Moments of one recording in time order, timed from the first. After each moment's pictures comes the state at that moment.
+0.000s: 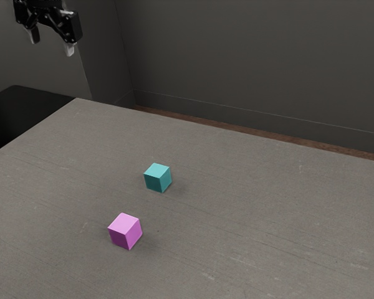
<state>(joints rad) -0.25 0.03 0.27 -1.21 0.26 1.34 -0.01</state>
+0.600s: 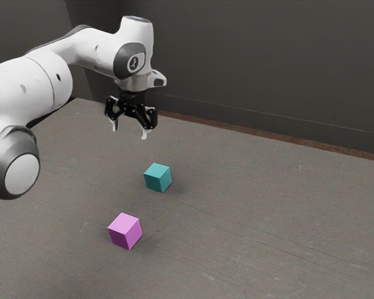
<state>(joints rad) -0.18 0.57 0.27 -1.20 0.05 1.61 -0.18</state>
